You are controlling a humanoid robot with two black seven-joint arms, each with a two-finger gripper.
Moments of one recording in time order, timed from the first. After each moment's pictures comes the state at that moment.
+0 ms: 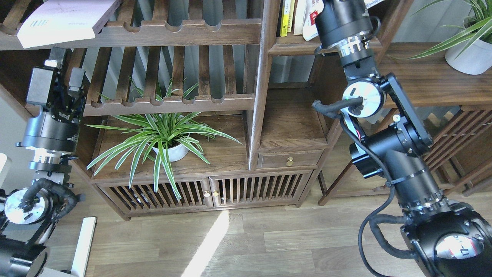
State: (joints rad) left arm -0.19 0.29 -1.29 -1.44 -0.26 -0.49 -0.15; right arm 0.70 -0.03 1.27 1.27 -0.44 0.25 0.26
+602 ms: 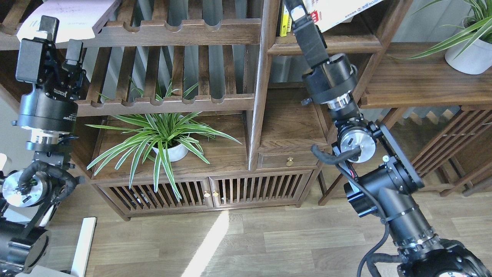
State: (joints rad) left arm -0.25 0.29 -1.29 -1.47 -0.30 -0.49 -0.15; right arm 0.47 0.01 1.26 1.31 -0.38 0.58 0.17
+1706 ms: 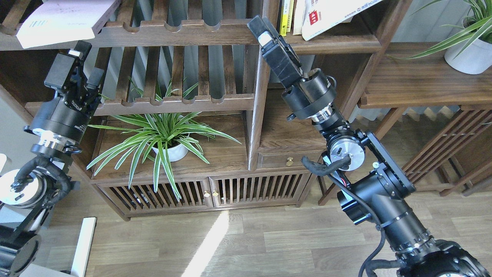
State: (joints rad) left arm -0.25 0.36 -1.26 -1.48 -0.40 -0.19 -0.05; right arm 0.50 0.01 1.18 1.32 -0.38 0.58 0.14
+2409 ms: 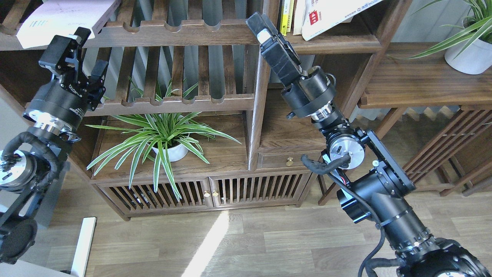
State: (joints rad) left arm -0.31 0.36 -1.30 -1.53 -0.57 -0.05 0.02; right arm 0.49 0.01 1.17 1.32 -0.38 0.58 0.14
